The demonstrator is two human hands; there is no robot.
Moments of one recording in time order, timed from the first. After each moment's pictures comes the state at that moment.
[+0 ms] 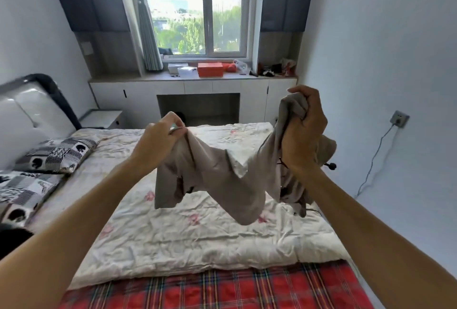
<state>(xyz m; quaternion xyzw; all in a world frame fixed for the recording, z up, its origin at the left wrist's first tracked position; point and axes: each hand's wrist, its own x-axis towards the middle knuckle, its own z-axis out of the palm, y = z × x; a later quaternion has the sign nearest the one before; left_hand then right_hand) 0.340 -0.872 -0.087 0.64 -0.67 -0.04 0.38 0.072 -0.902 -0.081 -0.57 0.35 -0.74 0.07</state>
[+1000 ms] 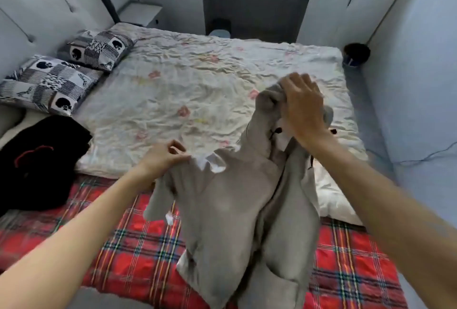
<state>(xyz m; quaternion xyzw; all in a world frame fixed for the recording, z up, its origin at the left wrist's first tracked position) 0.433 -0.841 -0.337 0.77 -0.45 -0.36 0.28 0.156 -1.018 -0.284 -0.82 0.43 -0.36 -0.08</state>
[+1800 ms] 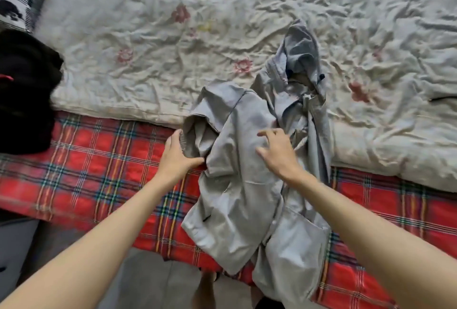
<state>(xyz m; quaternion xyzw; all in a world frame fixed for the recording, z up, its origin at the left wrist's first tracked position) 0.419 -0.840 -0.636 0.85 -0.33 -0.35 0.19 0.189 -0.960 -0.657 -0.73 0.54 -0.02 0.42</state>
